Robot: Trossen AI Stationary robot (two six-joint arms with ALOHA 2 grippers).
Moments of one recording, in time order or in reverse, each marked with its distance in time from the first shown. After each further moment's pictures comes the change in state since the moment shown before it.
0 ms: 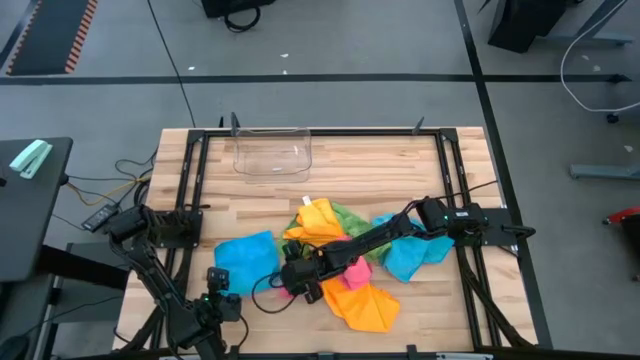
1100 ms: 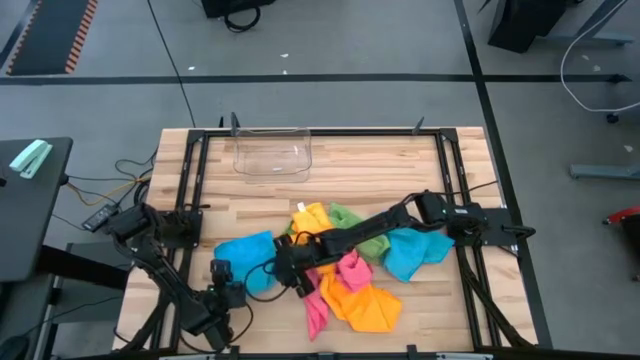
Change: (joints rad) left arm 0.051 0.000 -0.177 0.185 -0.038 -0.098; right arm -0.091 -0.023 -0.007 0.168 -0.159 -0.053
